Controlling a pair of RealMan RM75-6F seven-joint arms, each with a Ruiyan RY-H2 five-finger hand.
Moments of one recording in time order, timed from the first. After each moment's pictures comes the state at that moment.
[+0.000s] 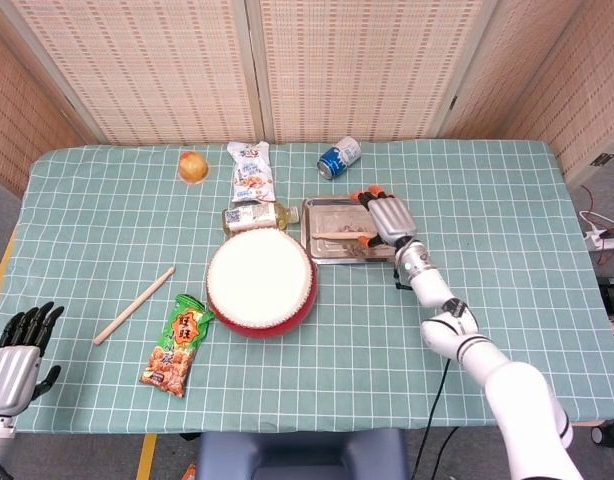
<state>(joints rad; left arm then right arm) -0.10 -1.18 -0.02 -1.50 1.49 1.45 0.05 1.00 -1.84 0.23 -0.51 -1.34 0.70 0.38</state>
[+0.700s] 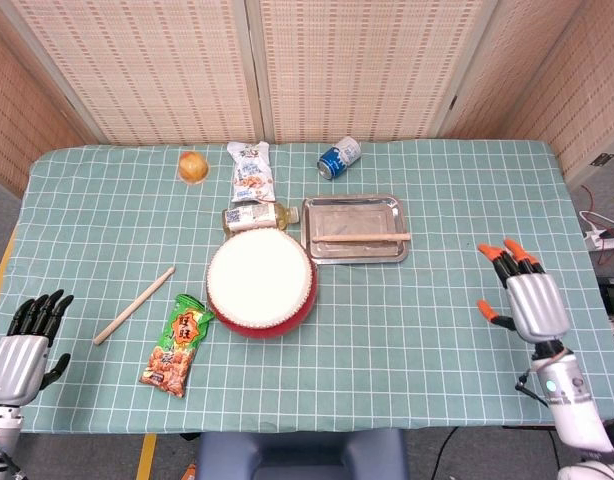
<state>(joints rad) -0.12 -1.17 -0.04 -1.53 1.52 1.46 0.06 0.33 -1.16 0.03 -1.64 -1.37 1.43 -0.10</state>
